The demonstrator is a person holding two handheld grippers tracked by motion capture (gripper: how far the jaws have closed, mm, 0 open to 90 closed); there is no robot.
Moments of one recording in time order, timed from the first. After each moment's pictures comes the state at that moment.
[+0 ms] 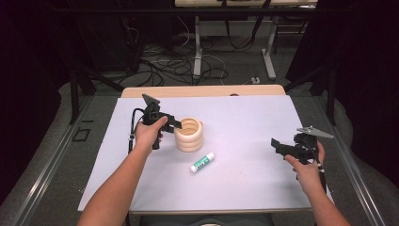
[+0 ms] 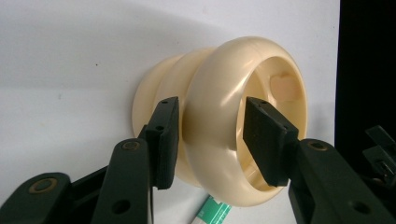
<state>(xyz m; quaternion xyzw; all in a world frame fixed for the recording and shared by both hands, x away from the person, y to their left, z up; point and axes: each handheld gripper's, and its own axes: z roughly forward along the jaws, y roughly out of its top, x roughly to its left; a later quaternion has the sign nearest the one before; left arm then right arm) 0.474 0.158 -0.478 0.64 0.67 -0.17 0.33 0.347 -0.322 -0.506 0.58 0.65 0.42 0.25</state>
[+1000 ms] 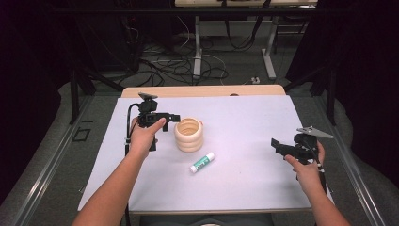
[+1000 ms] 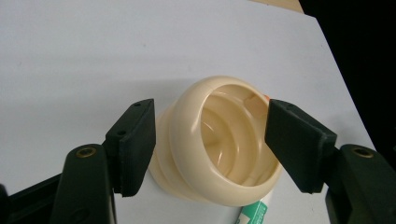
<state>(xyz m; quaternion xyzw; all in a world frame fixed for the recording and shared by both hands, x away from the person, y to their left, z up) 0.442 0.156 -0.443 0.70 0.59 -0.01 0.40 0.347 -0.322 -0.505 0.58 0.65 0.42 0.25</state>
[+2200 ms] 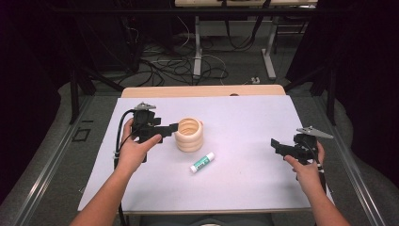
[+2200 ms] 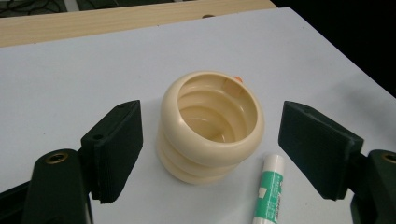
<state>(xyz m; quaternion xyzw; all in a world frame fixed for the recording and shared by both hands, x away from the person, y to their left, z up) 0.384 0.157 -0.426 0.76 0.47 0.11 0.43 0.346 -0.321 -0.505 0.58 0.65 0.42 0.24</state>
